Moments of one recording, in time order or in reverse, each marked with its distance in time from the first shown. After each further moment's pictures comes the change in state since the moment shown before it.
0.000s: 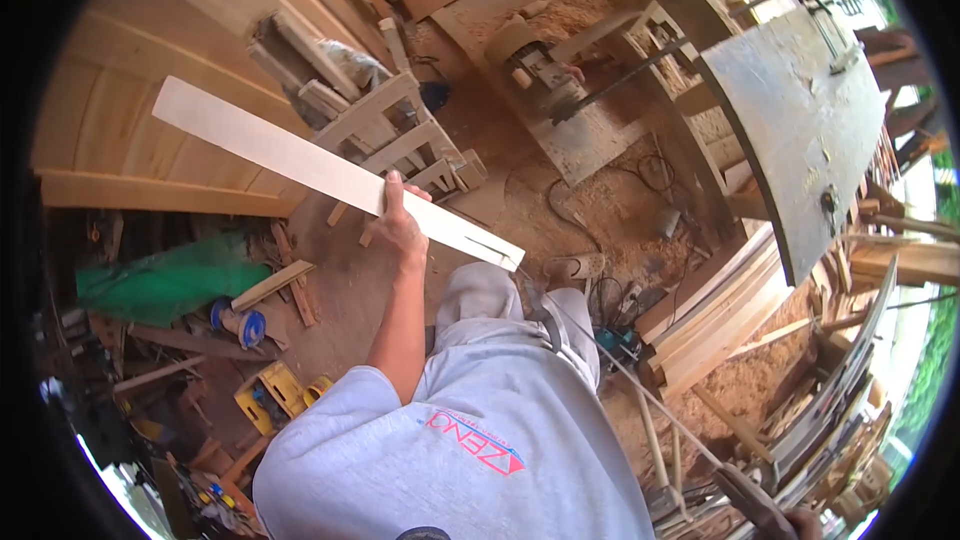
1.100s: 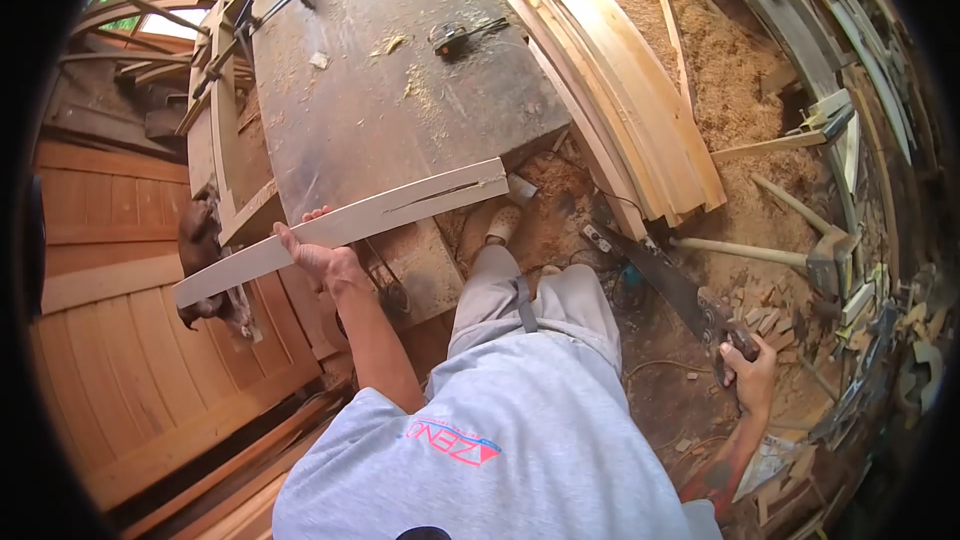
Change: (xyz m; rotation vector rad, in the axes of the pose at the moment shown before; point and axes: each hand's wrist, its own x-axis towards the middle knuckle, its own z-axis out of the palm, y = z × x) left_hand -0.284 -0.163 0.512 0.033 -0.856 -0.504; right_hand -0.151 0.074 0.221 1.072 0.760 1.947
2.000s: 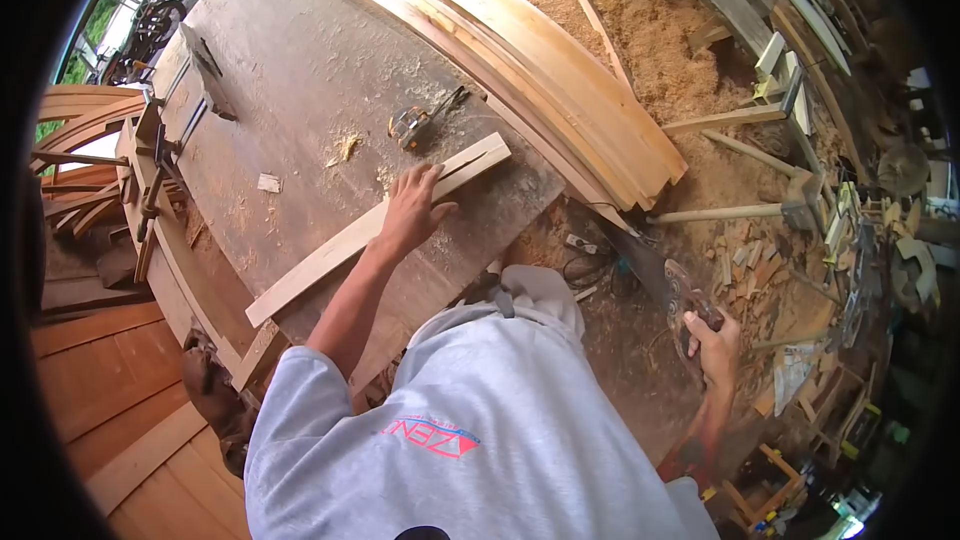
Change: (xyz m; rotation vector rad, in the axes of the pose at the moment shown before) left_hand 0.081 -0.184 0.155 1.411 -1.905 0.737; right_hand 0.016 -0.084 0.153 0.134 0.296 0.131
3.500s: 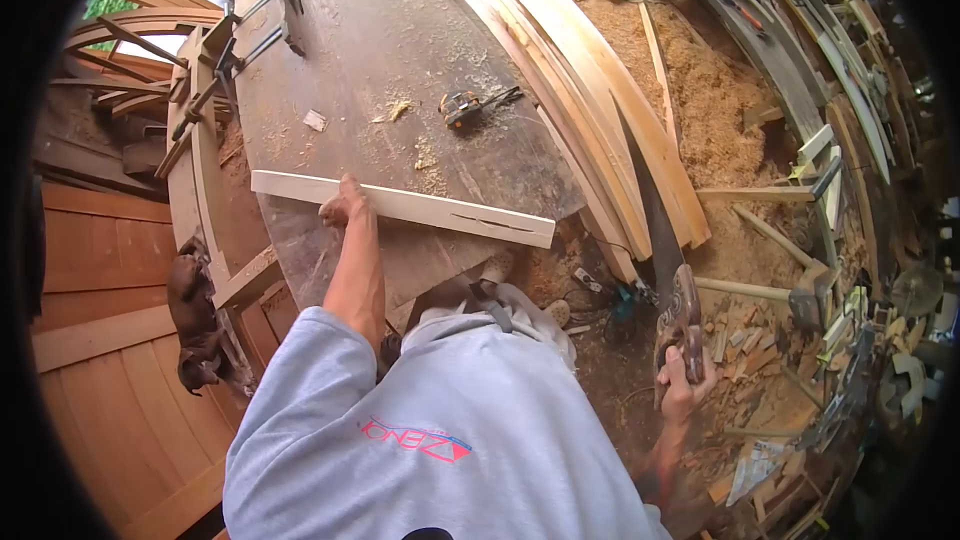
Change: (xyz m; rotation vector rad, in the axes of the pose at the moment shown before) left_hand -0.066 -0.112 -0.007 -0.300 1.145 -1.930; right_hand 0.003 0.006 0.020 0.195 -0.050 -0.349
